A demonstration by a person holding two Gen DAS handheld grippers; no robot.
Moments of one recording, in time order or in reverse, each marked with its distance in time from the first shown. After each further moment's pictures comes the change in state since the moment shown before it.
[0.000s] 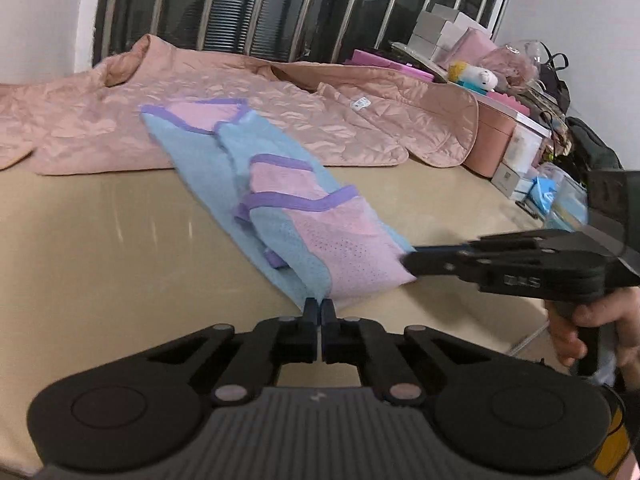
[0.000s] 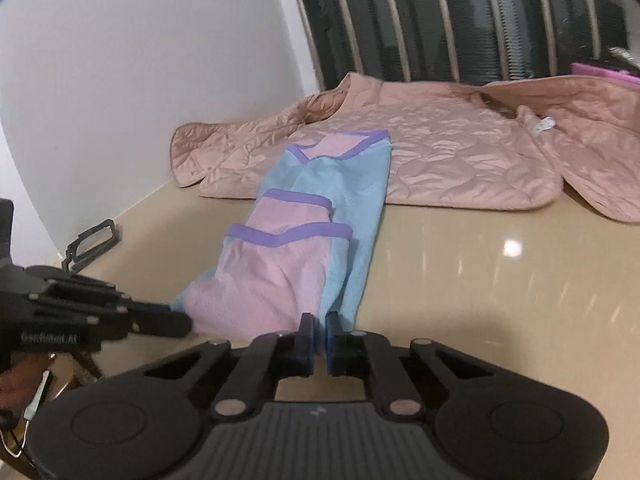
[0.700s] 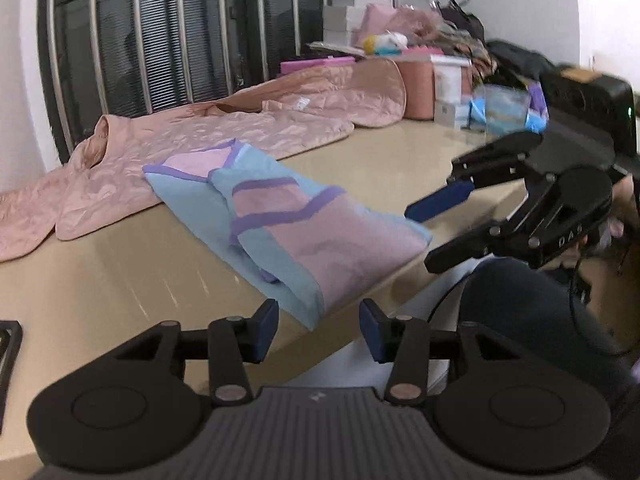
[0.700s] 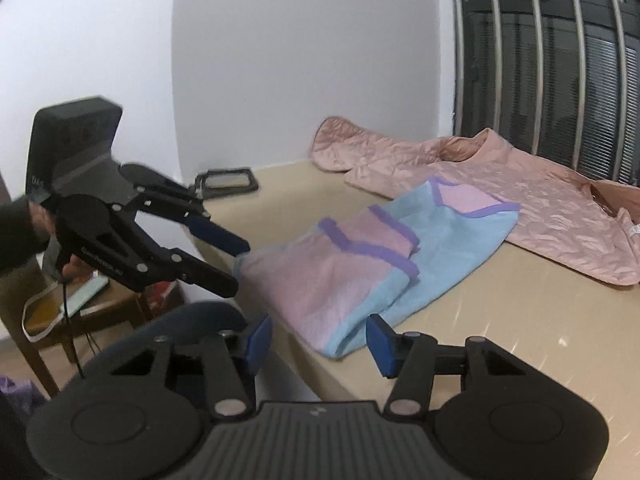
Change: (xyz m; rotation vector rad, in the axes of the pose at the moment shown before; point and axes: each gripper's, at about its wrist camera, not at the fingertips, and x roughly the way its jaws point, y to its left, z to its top) left arm -0.059 0.000 -0.057 0.395 -0.058 -0.001; right arm -0.040 0.083 -0.052 -0.404 -0.055 0.205
